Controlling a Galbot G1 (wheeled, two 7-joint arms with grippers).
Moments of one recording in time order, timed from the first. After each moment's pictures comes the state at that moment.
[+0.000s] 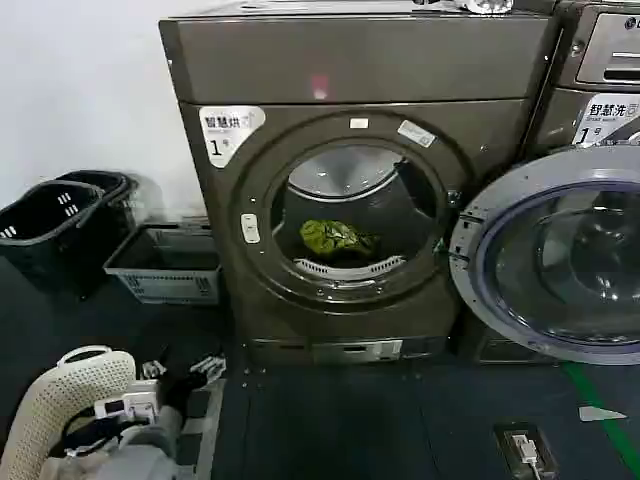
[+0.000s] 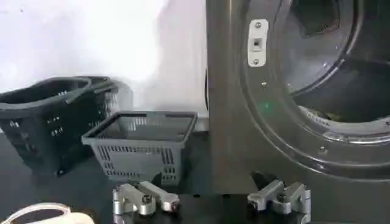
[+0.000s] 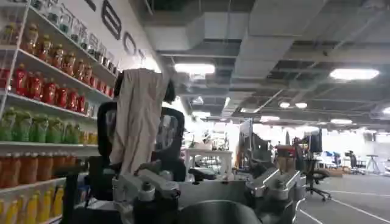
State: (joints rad) left arm 1.33 -1.54 -0.57 -2.23 0.02 0.74 -0.02; right arm -1.61 1.11 2.38 1.61 0.46 -0.27 -0.08
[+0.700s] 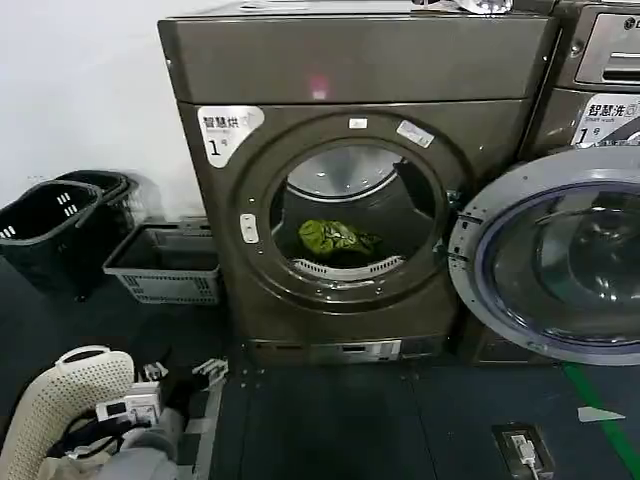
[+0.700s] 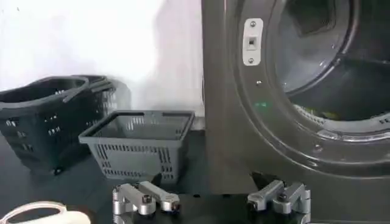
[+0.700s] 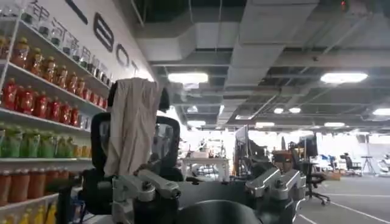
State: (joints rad) left arm 1.33 -1.54 -0.56 -2.25 0.03 0.74 -0.02; right arm -1.62 1.11 2.36 1.58 0.50 -0.21 -0.02
